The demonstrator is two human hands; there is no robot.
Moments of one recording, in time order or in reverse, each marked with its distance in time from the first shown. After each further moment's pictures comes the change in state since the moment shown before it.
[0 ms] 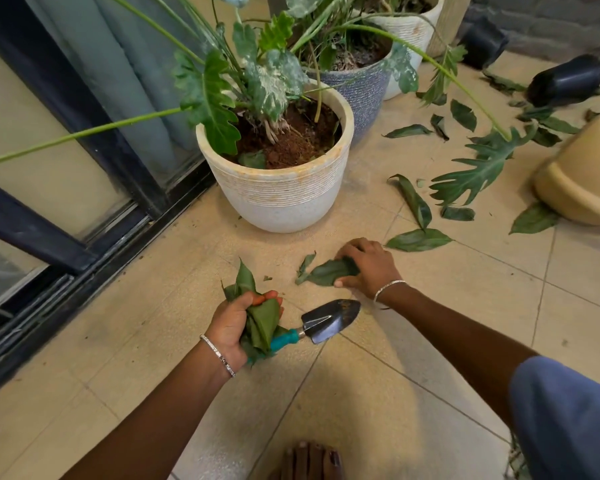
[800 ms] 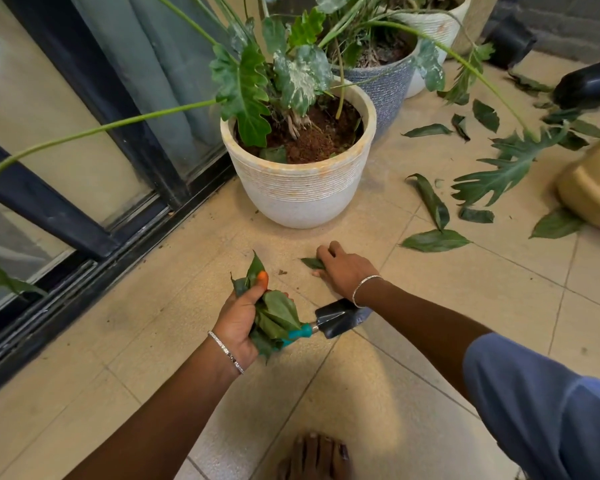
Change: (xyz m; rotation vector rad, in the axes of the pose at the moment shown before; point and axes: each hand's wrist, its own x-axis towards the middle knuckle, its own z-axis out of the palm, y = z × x) left_hand -0.012 0.002 -0.011 -0.044 0.013 0.089; right_hand 0.019 -0.064 0.016 -0.128 -0.082 -0.152
